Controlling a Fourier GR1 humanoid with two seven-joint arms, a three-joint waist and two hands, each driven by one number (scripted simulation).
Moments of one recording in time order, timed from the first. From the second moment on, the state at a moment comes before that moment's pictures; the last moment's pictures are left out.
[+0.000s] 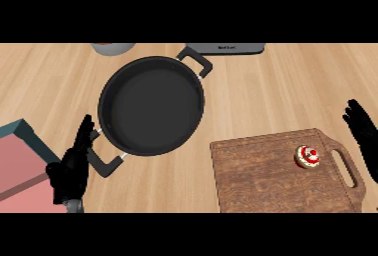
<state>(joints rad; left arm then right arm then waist) 0.04 0.27 -0.21 -1.52 0.11 0.38 -0.02 -0.04 -0.54 0.01 -1.38 -0.22 -0.05 -0.07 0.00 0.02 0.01</state>
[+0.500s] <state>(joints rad) -0.01 0.45 -0.13 -1.45 0.07 0.34 0.17 -0.15 -0.56 0.06 -1.48 -0.04 -0.17 -0.03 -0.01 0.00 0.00</state>
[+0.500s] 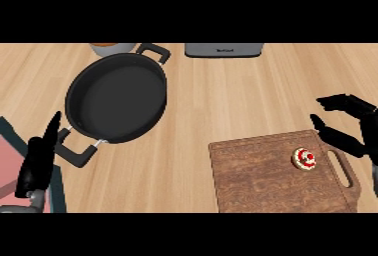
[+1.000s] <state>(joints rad) -0.07 0.52 -0.08 -1.44 0.08 0.26 0.35 0.04 -0.54 0.16 -1.80 0.24 -0.34 0.06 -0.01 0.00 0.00</state>
